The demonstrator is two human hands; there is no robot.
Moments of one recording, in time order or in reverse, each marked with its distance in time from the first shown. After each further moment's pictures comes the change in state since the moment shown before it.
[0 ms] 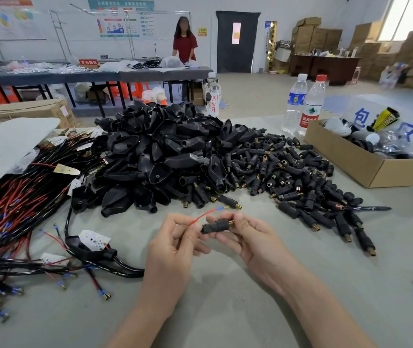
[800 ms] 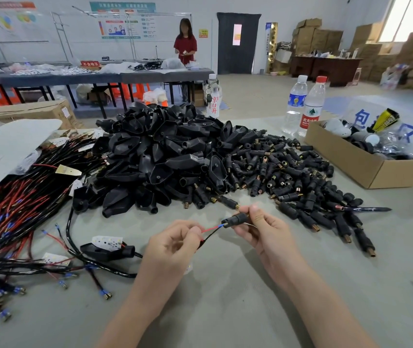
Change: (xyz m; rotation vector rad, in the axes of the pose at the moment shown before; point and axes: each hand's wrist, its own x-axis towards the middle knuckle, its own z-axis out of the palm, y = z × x) left_hand 0.001 0.020 -0.011 -0.011 -0.107 -0.121; right_hand 0.003 -0.005 -0.011 -0.105 0.357 -0.111
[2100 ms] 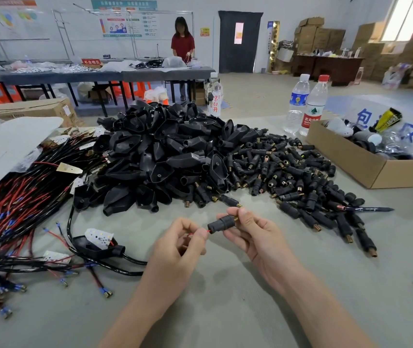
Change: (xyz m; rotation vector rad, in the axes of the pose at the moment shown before) left_hand -0.002 -0.005 0.004 0.121 -0.012 -0.034; right_hand -0.010 -0.002 0.011 0.097 -0.181 0.098
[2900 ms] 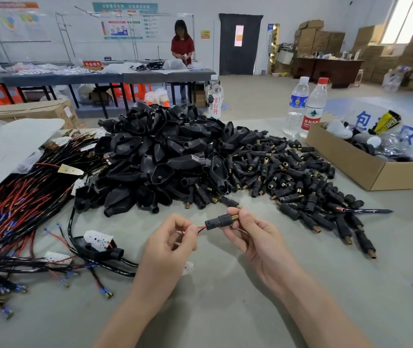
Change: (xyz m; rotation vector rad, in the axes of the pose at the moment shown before) left_hand 0.005 -0.002 -0.008 -0.048 0.056 -0.020; right_hand -0.002 0.002 0.008 0.105 0.066 -0.023
